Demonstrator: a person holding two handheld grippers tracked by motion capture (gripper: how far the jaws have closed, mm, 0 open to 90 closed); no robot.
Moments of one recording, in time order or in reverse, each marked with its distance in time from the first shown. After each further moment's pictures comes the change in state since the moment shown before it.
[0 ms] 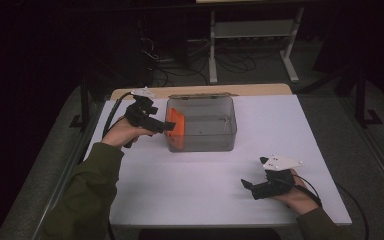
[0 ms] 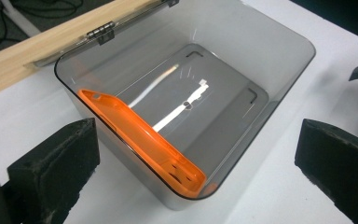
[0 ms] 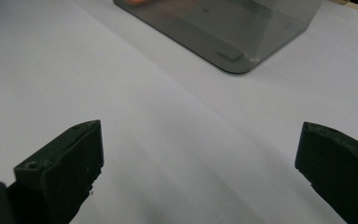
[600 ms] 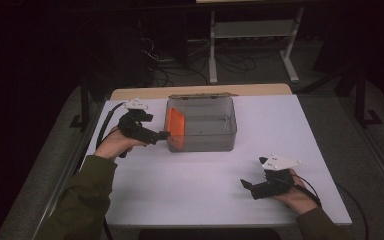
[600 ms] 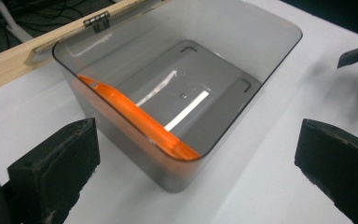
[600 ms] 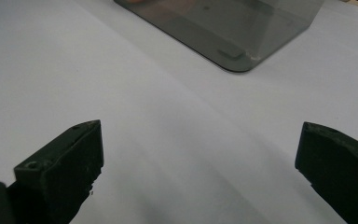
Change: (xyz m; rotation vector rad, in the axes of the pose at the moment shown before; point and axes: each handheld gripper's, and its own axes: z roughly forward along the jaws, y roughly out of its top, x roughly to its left) left arm -0.004 -0.033 -0.010 -0.051 -0.004 0.027; right arm 0.000 0.000 0.002 0.007 0.002 0.002
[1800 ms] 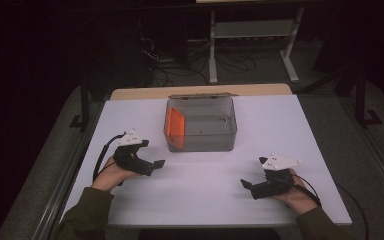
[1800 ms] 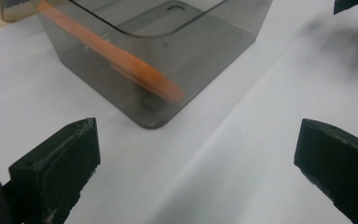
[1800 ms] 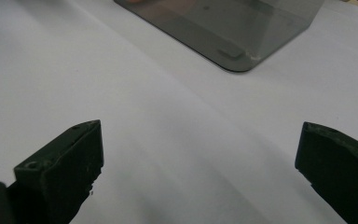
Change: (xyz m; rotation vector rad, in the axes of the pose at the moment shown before) left arm -0.027 -0.084 0.001 -0.042 0.015 0.026; right arm 0.000 0.000 0.000 -0.002 -0.001 -0.002
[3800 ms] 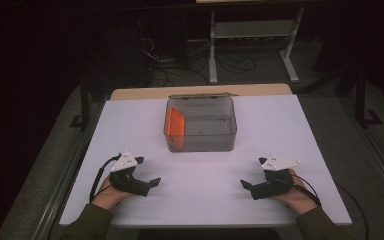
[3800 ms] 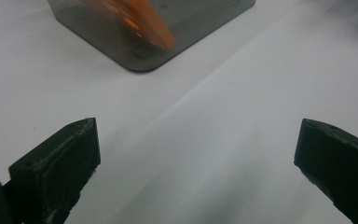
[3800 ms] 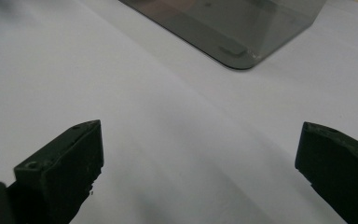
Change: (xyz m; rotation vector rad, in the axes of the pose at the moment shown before) left arm -0.019 -0.051 -0.007 -0.022 0.046 0.008; right arm 0.000 -0.001 0.001 0.010 0.005 -0.005
